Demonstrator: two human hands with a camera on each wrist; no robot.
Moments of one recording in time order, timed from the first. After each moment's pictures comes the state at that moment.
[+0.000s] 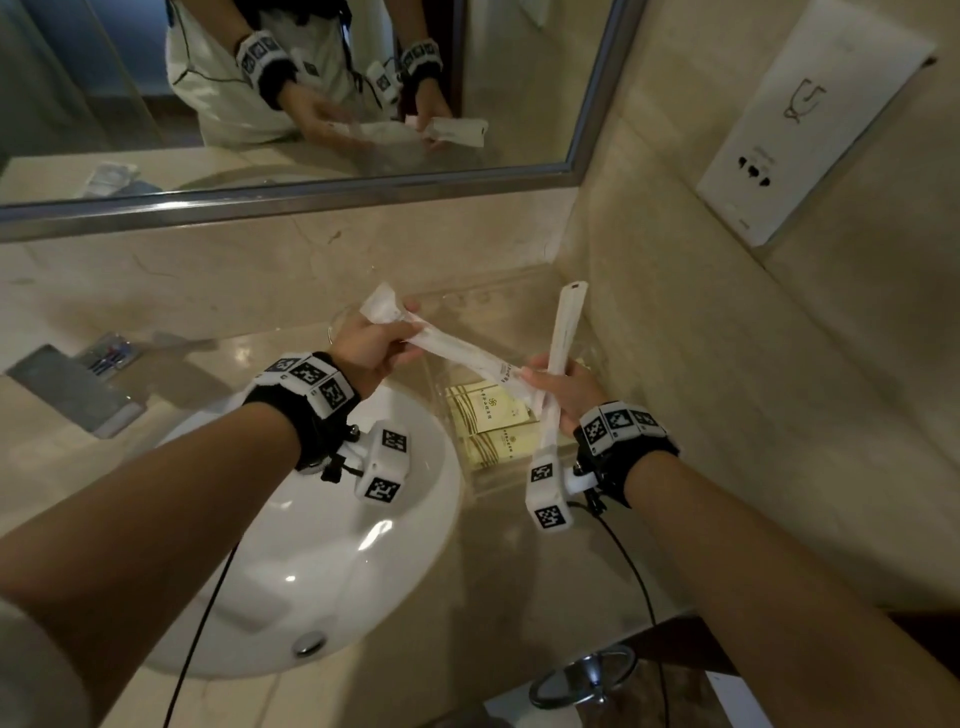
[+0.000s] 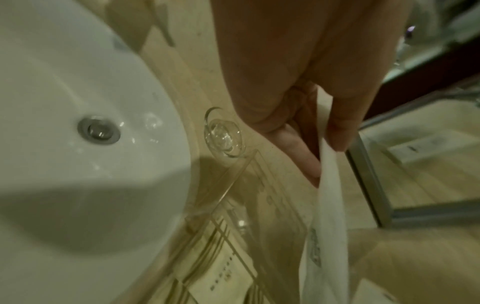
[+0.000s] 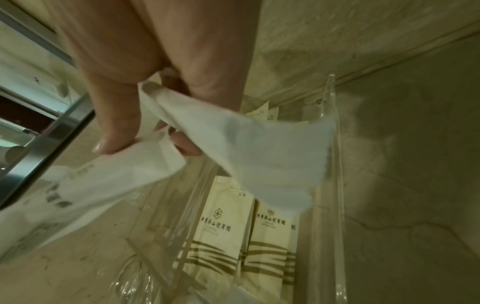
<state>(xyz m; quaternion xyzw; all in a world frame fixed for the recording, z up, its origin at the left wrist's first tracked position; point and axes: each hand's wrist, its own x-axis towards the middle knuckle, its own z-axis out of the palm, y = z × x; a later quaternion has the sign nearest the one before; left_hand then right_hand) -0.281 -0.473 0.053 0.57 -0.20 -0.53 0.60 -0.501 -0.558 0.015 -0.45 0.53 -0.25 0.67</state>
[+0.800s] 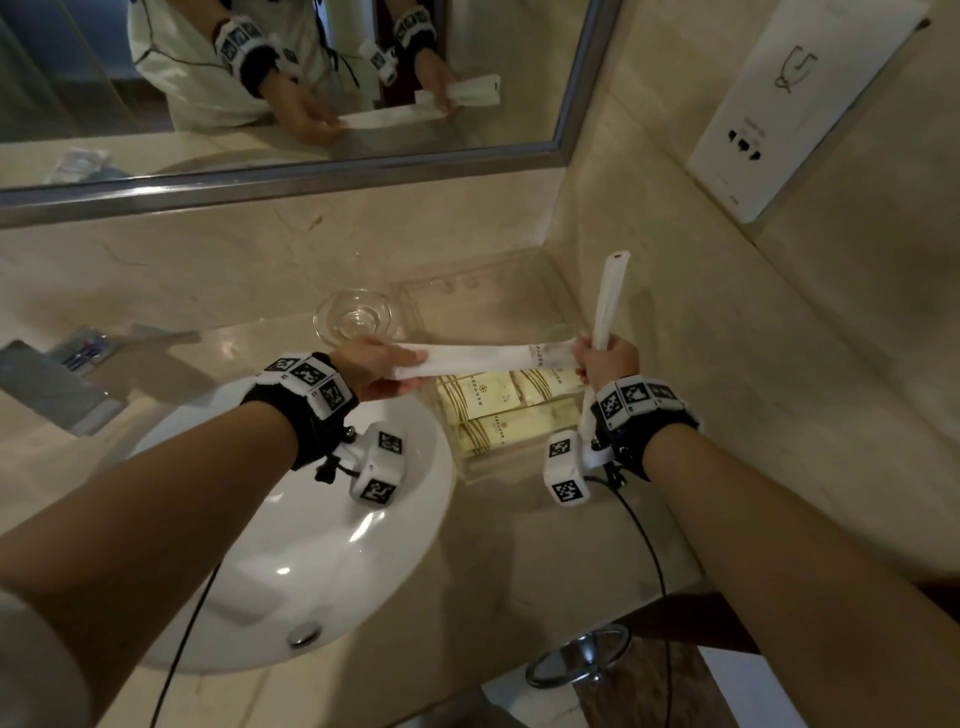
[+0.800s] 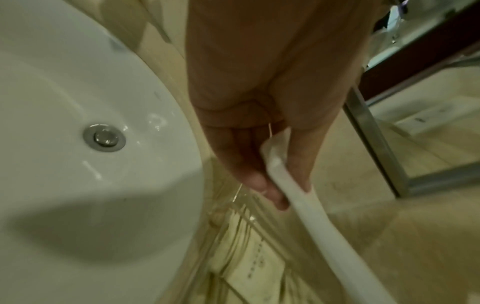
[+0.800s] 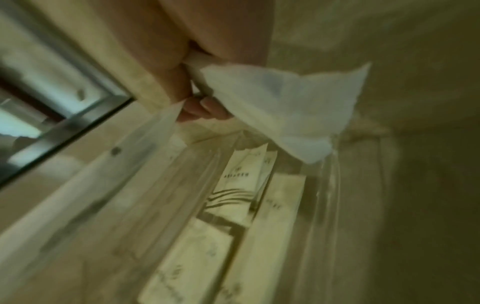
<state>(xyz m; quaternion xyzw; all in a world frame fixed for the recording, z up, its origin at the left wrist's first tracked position) -0.291 -0.466 0.041 0.68 -0.20 -0.58 0.41 -0.527 -0.578 0.026 -0.49 0.67 -0.31 0.46</state>
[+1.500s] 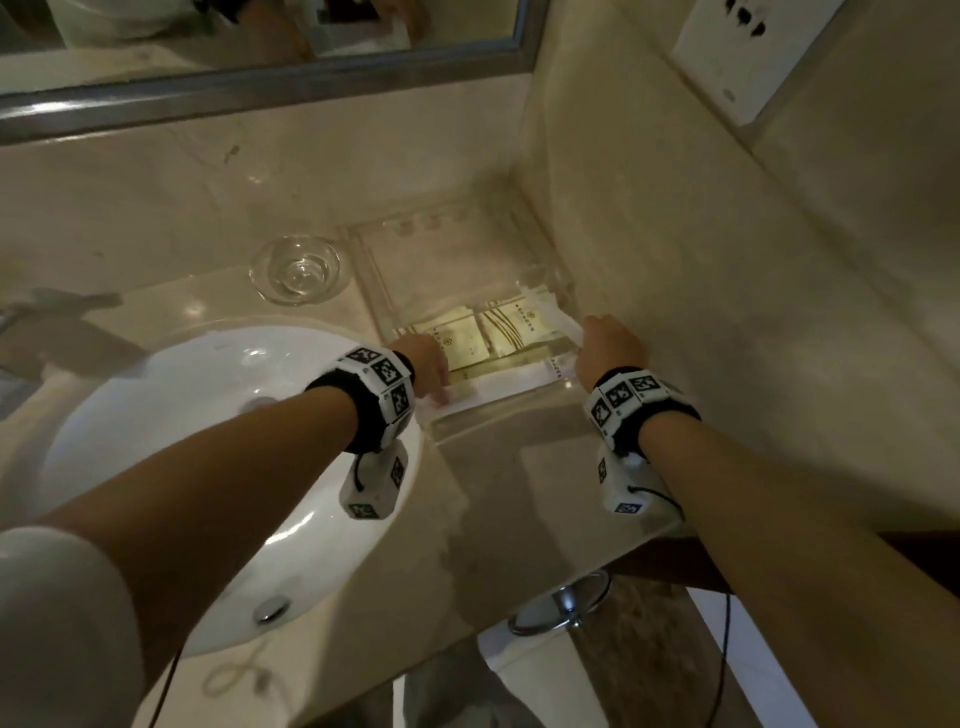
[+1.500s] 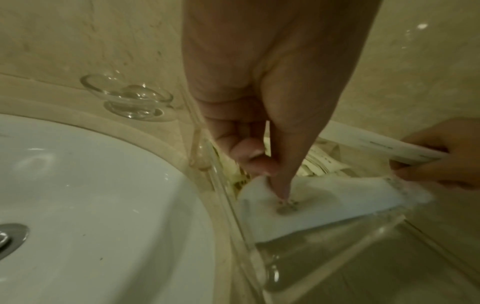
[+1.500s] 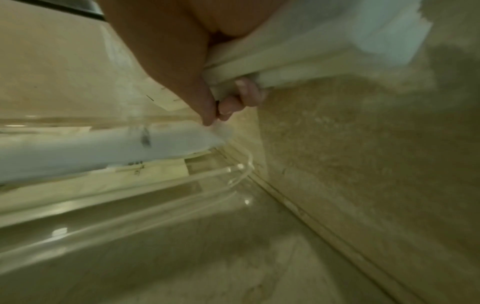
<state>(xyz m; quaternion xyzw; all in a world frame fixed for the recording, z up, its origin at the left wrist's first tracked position) -0.372 -0.497 0.005 0.72 -0.58 -0.38 -0.07 -0.573 -0.574 -0.006 -0.76 0.64 0.09 0.12</state>
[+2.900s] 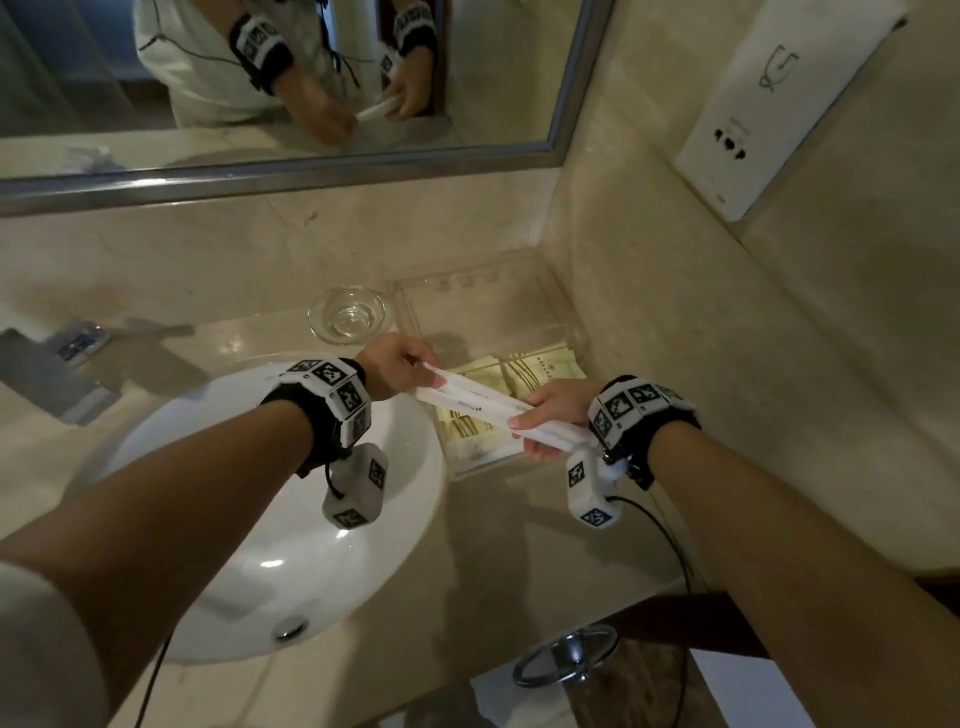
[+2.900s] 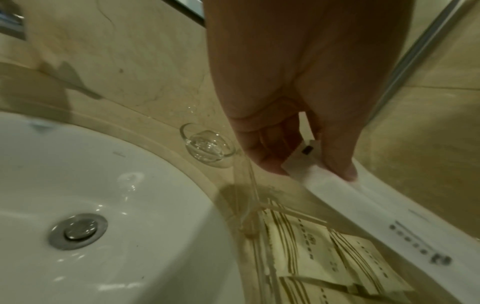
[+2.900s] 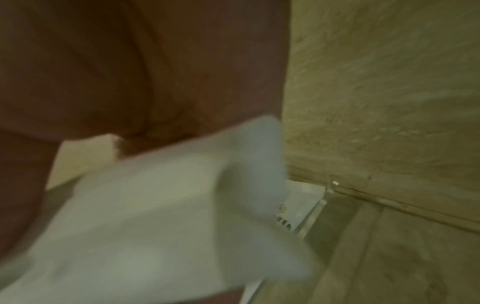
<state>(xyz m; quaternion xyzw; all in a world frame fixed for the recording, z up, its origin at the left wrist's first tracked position) -0.312 -0.473 0.029 0.71 -0.51 -0.40 0.25 -0.534 -0.561 0.034 -0.63 0.45 0.21 0.60</state>
